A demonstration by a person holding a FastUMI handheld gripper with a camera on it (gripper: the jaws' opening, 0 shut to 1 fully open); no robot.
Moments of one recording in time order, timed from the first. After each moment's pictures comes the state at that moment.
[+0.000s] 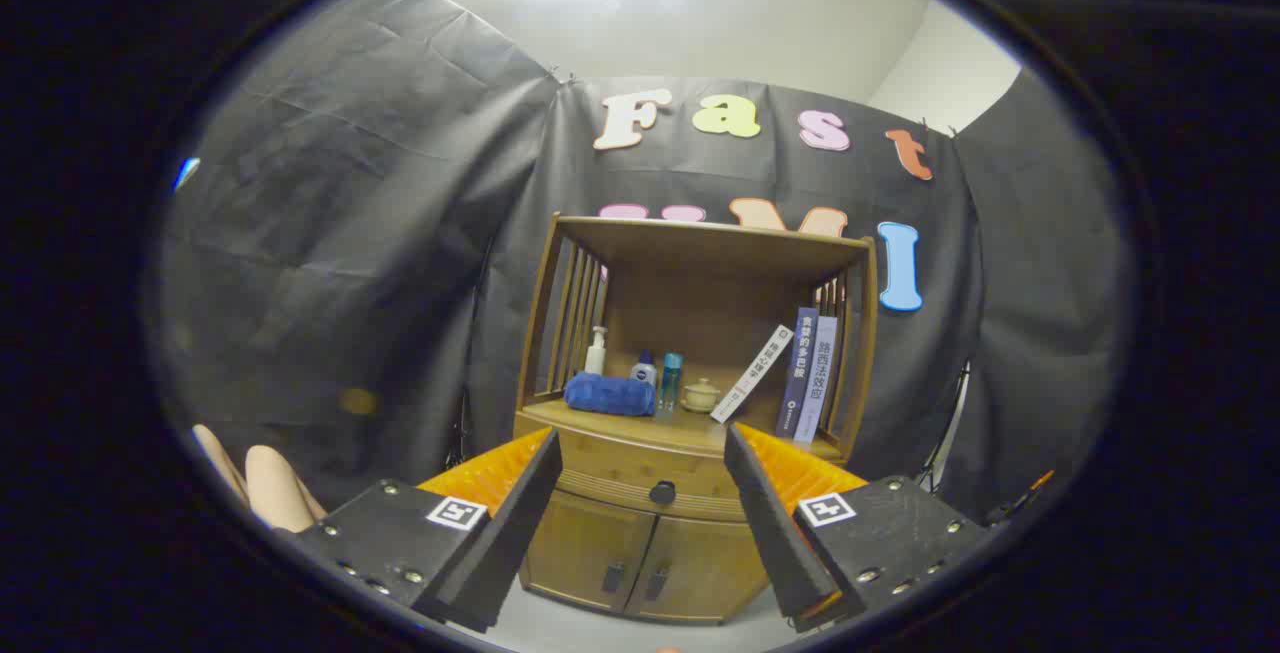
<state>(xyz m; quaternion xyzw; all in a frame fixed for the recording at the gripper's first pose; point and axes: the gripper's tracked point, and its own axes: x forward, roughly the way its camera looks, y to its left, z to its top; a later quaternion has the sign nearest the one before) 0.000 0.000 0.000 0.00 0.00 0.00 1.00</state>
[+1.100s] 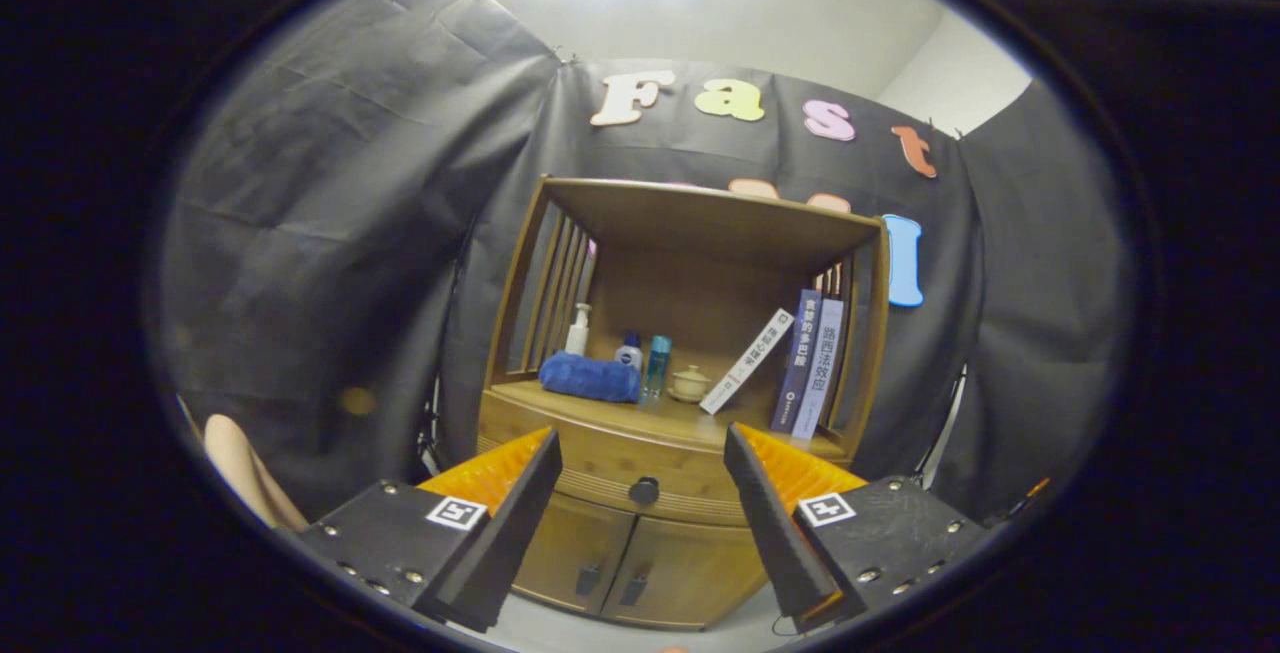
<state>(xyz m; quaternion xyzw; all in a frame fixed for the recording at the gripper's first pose) 0.071 -0.016 -0.054 -0.04 0.01 -0.03 1.00</state>
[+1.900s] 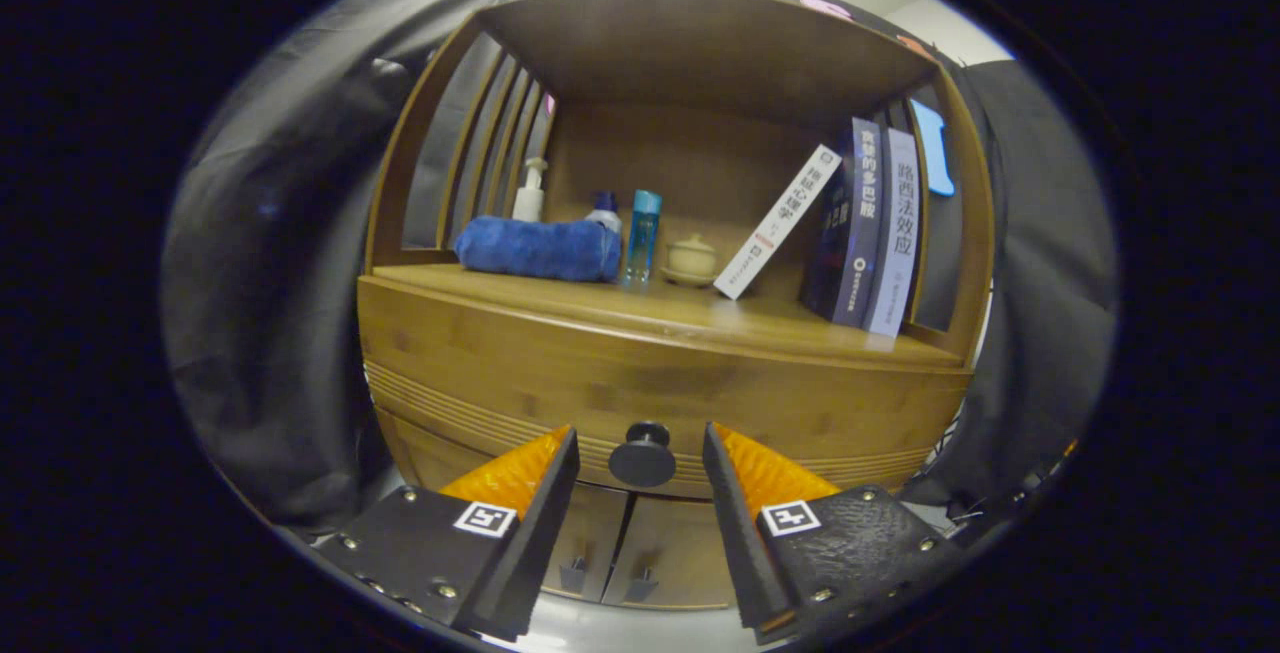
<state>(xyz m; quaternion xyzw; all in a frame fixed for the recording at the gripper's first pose) 0.231 -0.025 -0.231 -0.01 0.17 -0.06 0.98</state>
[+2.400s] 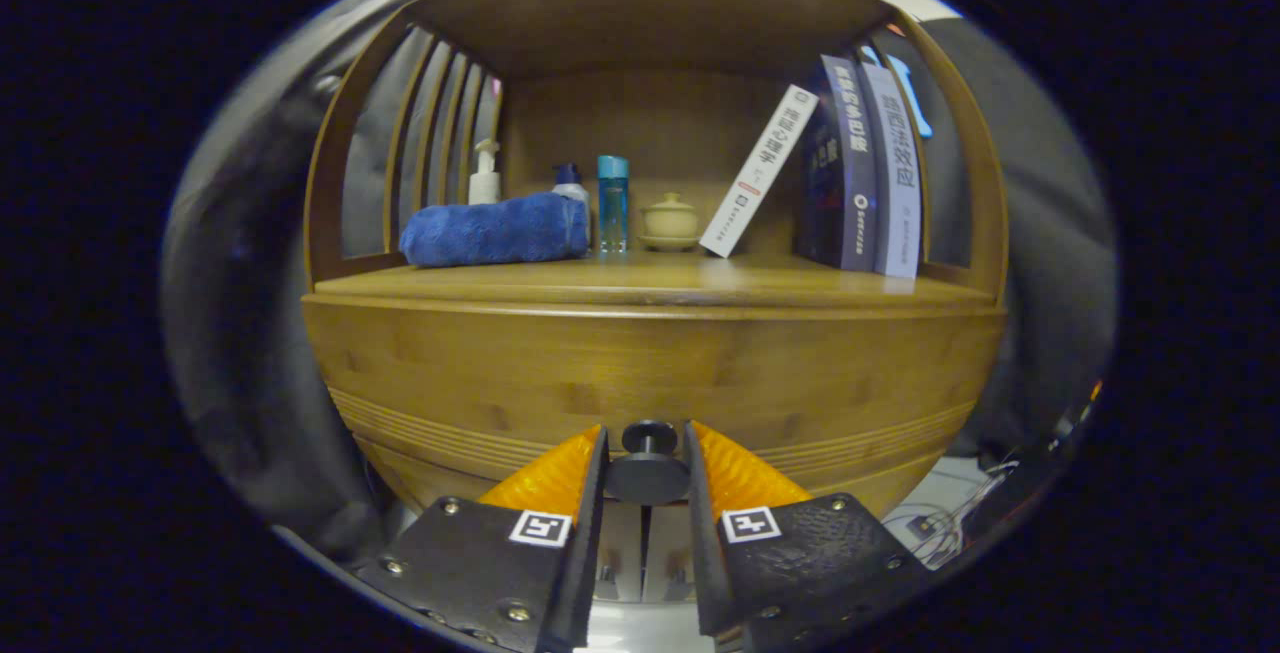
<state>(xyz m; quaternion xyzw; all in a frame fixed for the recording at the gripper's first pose) 0.260 -0.035 -0.254 0.09 0.18 -0.10 0.97</state>
